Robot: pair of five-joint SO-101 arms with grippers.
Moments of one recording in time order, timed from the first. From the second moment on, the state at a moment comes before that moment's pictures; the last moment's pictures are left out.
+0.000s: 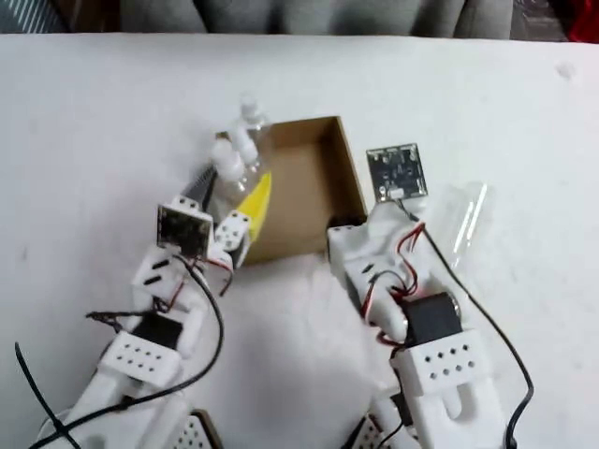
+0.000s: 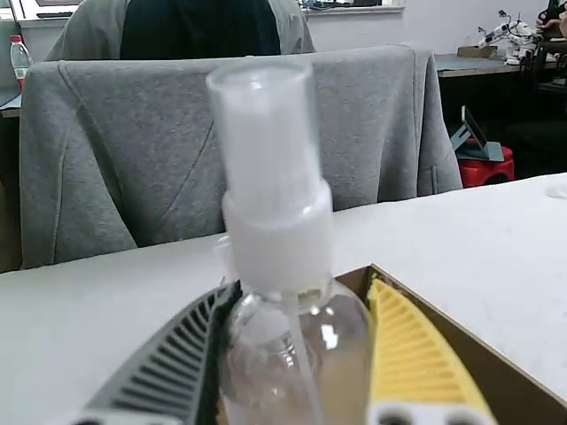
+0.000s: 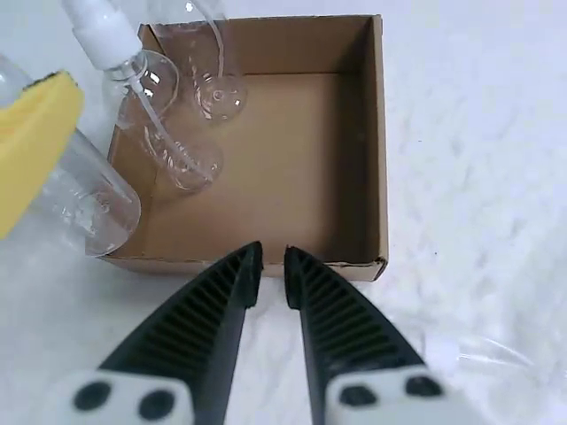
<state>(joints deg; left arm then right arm) 13.1 -55.4 86.0 -16.9 -0.4 -18.9 -58.6 53.2 53.7 -4.6</state>
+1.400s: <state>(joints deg) 13.8 -45.9 77.0 -15.2 2.5 -19.0 -58.6 53.2 52.7 -4.6</state>
